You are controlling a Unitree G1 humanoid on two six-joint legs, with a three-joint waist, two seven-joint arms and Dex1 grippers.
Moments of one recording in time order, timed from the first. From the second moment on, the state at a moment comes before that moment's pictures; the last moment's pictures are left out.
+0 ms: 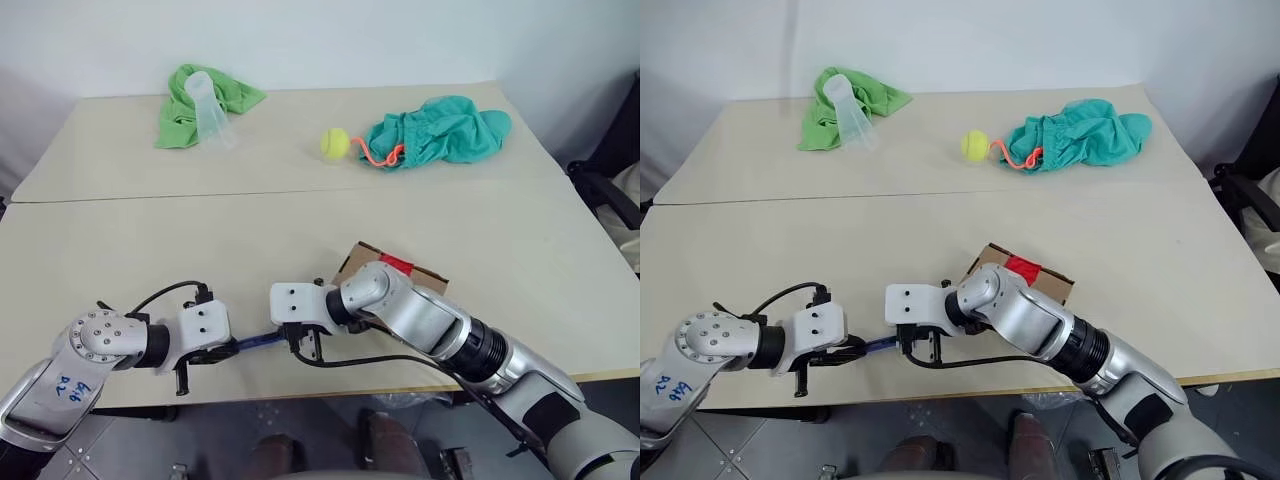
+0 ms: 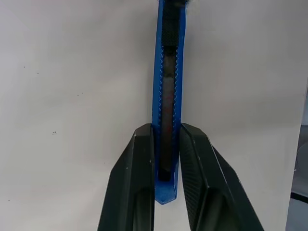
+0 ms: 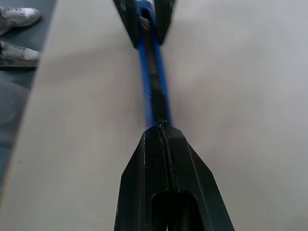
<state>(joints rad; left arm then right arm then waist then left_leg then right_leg) 0.01 1.03 -0.04 -0.54 -0.16 0.61 -0.95 -0.84 -0.38 0.78 -0.22 0.08 0.82 0.95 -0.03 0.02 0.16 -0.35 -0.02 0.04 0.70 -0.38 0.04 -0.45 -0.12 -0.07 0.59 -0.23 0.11</state>
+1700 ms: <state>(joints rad) -0.08 1.02 -0.10 -0.55 -0.14 0.73 -0.95 -0.82 -0.23 0.78 -0.06 -0.01 0.68 0.98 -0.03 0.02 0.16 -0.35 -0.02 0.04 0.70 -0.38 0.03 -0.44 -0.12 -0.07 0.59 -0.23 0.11</state>
